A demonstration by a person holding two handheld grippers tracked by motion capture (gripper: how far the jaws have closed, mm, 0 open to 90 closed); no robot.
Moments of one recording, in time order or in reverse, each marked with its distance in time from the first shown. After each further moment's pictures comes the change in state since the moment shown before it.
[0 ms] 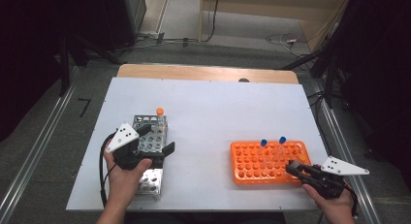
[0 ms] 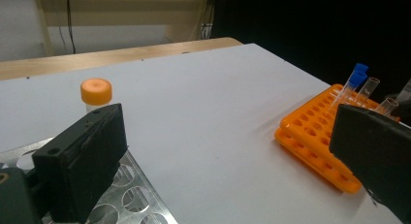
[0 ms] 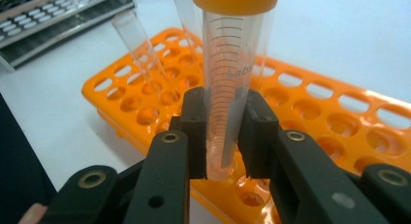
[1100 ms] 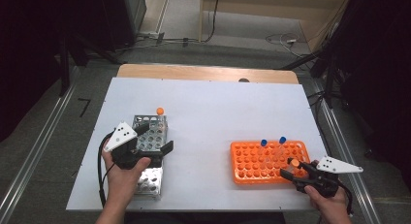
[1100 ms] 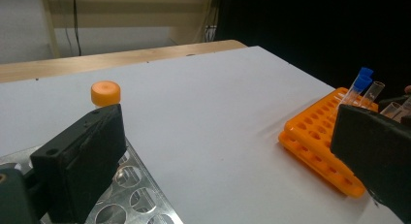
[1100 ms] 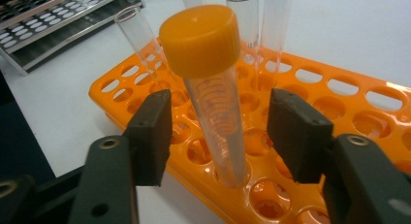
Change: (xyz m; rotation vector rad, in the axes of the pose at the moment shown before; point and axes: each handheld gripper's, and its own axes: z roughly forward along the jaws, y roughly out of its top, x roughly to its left) left arm 0.002 0.003 -0.004 -0.010 0.021 -0.007; right arm -0.002 -0.005 0.012 0.015 0.051 0.039
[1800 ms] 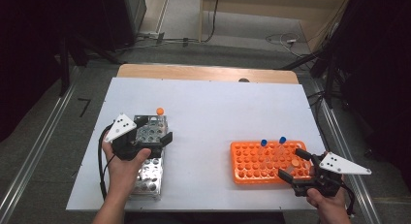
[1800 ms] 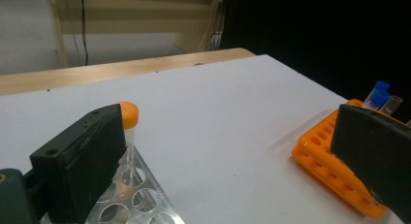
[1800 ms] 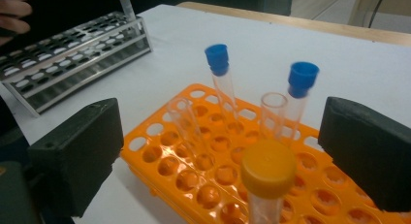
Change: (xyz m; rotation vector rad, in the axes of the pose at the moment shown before) left arm 0.007 0.011 0.006 -0.026 0.017 0.002; right arm 0.031 0.033 -0.009 -0.110 -0.060 -0.046
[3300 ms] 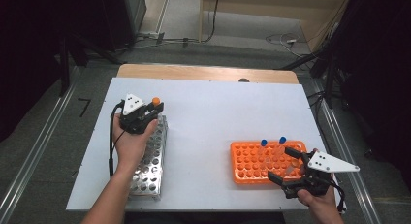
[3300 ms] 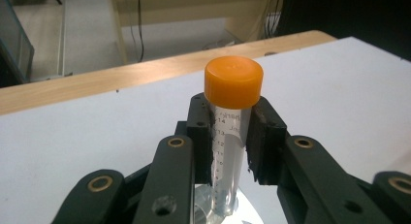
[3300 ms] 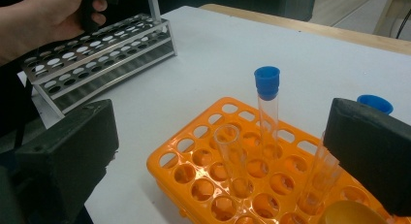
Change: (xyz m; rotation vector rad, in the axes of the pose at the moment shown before) left arm 0.055 0.006 0.065 0.090 0.215 0.058; right arm 0.023 0.016 0.016 0.004 0.070 -0.034
